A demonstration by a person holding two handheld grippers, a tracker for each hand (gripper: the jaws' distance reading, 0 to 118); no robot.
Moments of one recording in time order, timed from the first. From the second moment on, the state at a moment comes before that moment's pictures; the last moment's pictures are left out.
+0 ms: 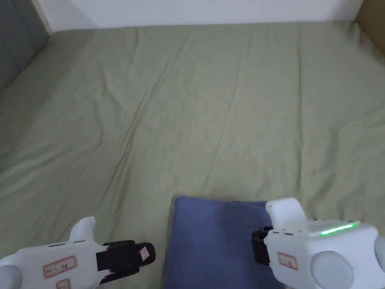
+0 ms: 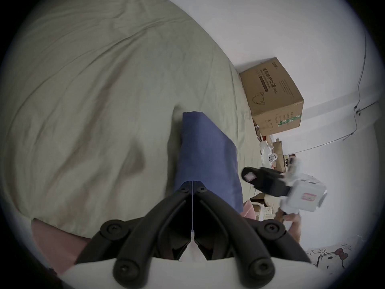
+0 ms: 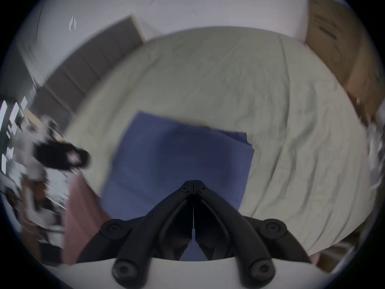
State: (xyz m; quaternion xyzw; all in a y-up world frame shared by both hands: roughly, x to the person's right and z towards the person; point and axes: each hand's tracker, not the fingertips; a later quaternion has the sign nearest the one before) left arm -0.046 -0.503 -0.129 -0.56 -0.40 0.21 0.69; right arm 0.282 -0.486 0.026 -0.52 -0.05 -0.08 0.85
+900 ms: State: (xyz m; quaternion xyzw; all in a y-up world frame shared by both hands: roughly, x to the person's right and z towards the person) left arm 0.020 -0.585 -0.171 -0.61 -0.49 0.25 0.57; right arm 0.294 -0.499 0.026 -0.53 -0.05 -0.16 0.83
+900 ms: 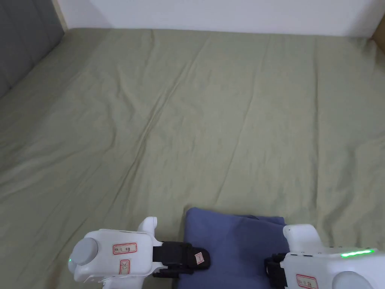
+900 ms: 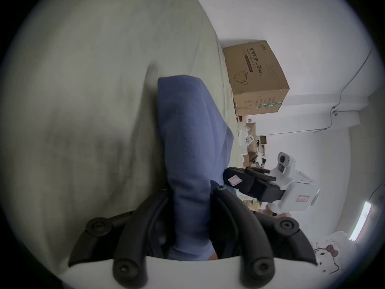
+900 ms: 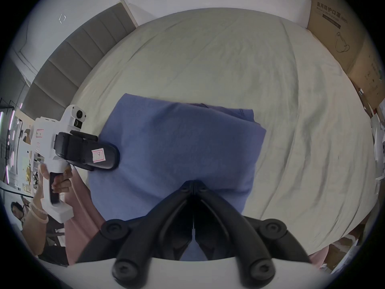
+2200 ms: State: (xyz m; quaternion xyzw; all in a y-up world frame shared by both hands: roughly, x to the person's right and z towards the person) left arm -0.173 -0.452 -0.331 -0.50 -0.01 -0.25 0.83; right arm 0.290 -0.488 -0.006 -0.52 -0.04 -0.19 0.83
